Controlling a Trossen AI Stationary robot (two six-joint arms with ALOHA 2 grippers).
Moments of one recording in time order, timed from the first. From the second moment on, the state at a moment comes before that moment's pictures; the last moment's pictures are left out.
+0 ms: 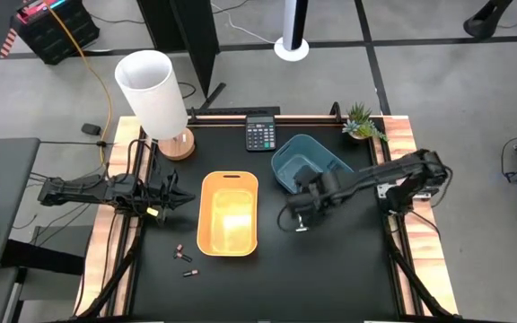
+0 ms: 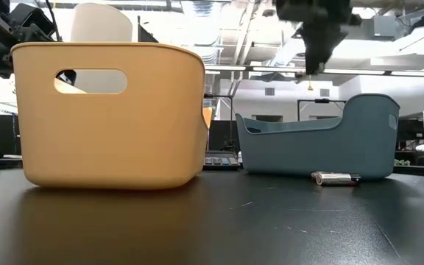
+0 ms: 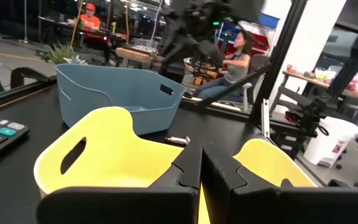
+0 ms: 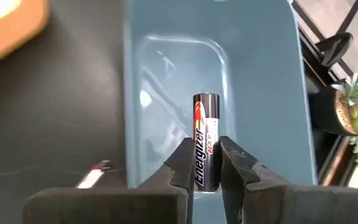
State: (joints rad) left arm -0.08 0.01 0.03 0.03 -0.07 -0.23; right arm 0.21 1.68 1.52 -1.44 0.58 0.98
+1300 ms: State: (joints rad) left arm -0.08 0.01 0.03 -0.01 -0.05 -0.23; right arm 0.35 1.49 1.18 -0.79 0.48 0.56
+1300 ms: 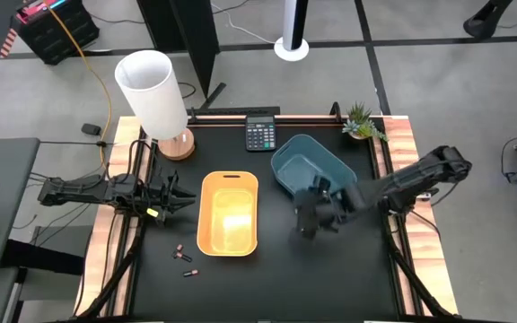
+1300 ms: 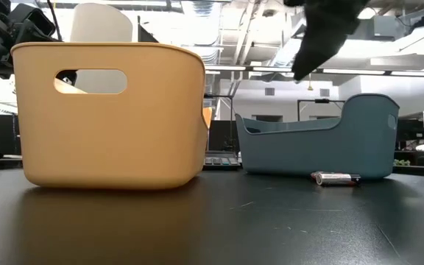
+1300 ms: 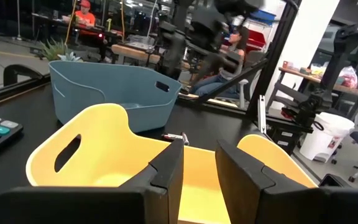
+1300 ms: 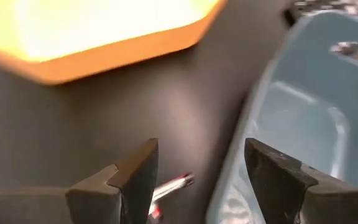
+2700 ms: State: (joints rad) left arm -0.08 0.01 0.03 -0.01 -0.05 -0.21; right arm 0.47 1.82 1.13 -0.80 0.37 0.75
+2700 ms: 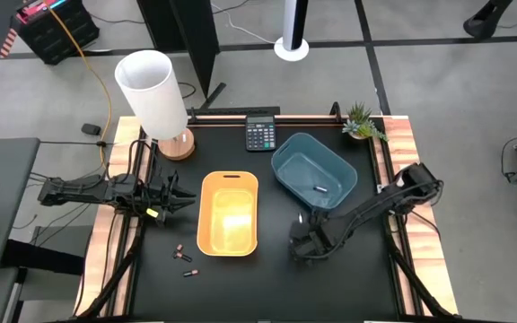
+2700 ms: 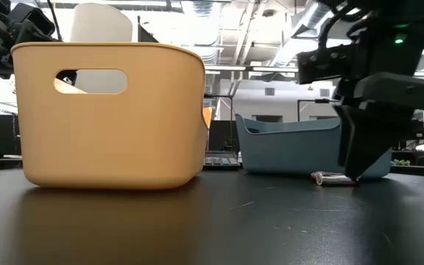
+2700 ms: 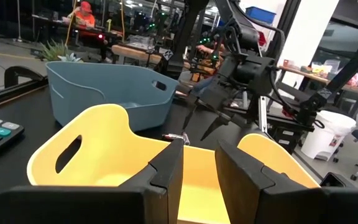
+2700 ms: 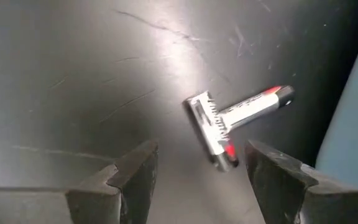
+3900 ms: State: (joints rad) left arm -0.08 0.01 0.03 -0.01 -0.05 -0.20; right arm 0.39 1.82 1.13 -0.77 0.18 0.77
